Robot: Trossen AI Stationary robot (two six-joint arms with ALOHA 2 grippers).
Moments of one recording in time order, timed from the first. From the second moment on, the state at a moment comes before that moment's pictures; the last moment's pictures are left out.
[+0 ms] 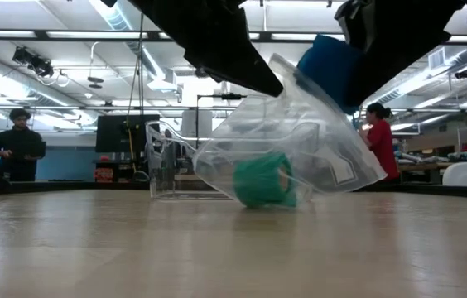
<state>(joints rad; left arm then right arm) -0.29 1.77 1.18 -0.07 -0.27 0.00 0.58 1.85 1.43 -0.98 0.60 0.52</state>
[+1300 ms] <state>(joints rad) -0.29 1.77 1.18 -0.09 -0.29 -0.03 0.50 1.85 1.32 -0.63 0.36 0.40</state>
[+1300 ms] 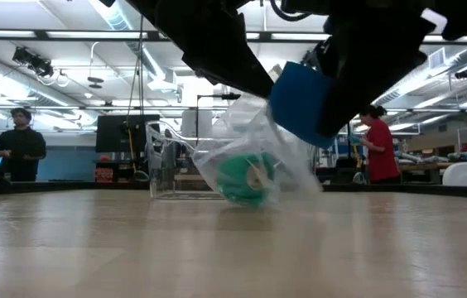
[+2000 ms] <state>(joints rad) -0.29 1.77 1.23 0.09 -0.21 -0.01 0.53 1.76 1.32 -0.83 0.37 0.45</state>
